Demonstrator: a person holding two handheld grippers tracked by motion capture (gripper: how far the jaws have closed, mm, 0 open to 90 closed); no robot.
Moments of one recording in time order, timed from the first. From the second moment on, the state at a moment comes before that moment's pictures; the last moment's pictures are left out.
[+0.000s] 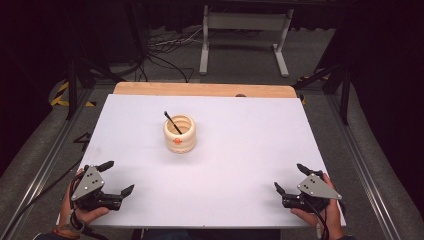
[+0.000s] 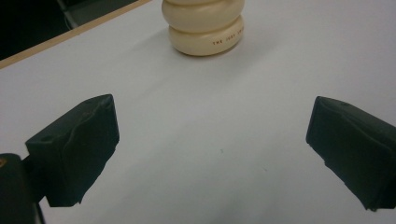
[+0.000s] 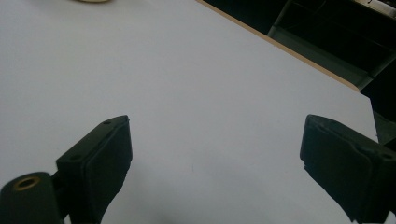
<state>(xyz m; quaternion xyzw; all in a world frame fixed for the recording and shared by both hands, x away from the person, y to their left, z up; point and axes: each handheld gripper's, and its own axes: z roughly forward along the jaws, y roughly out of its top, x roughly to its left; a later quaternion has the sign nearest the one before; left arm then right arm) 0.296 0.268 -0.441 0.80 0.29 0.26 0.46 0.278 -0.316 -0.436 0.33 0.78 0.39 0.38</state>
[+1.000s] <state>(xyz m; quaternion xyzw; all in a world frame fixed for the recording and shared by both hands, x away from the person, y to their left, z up) 0.296 0.265 -0.441 0.81 0.28 0.25 0.45 0.277 -0.316 -0.433 0.33 0.77 0.39 0.38</state>
